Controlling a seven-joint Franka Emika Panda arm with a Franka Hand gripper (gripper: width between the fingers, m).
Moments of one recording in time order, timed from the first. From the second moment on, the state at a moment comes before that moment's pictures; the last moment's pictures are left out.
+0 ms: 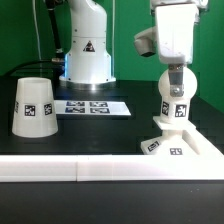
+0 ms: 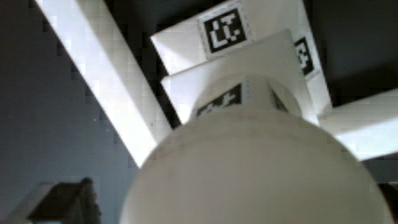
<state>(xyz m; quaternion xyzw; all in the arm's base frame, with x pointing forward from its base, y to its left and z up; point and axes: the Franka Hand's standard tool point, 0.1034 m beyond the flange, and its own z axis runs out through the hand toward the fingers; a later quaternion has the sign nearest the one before) 0.597 0.101 0.109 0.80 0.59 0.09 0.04</state>
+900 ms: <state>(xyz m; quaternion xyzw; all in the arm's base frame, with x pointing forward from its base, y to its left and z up) 0.597 0.097 0.108 0.79 0.60 0.09 0.05</state>
